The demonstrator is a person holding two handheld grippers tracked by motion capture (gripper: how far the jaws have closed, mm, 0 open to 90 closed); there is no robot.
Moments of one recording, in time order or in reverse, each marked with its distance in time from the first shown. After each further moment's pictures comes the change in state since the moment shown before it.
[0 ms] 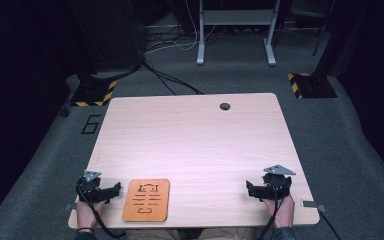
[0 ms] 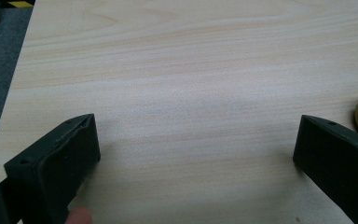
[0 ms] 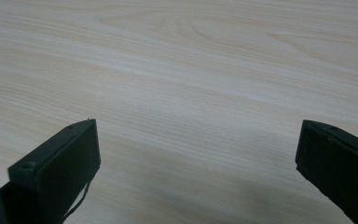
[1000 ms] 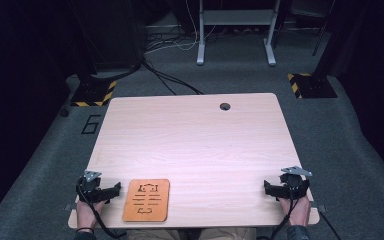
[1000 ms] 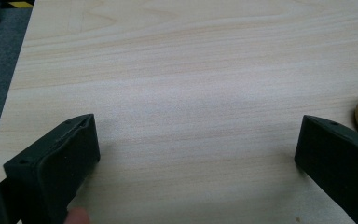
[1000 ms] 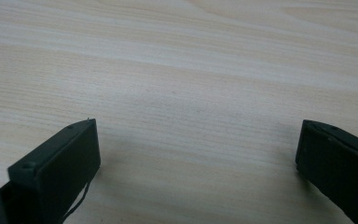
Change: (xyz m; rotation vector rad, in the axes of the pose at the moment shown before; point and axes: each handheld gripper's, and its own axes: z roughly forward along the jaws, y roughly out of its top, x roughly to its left) left arm 0.000 0.000 0.001 -0.002 0.000 0.003; right arm -0.056 -0.021 0.005 0.043 -0.120 0.069
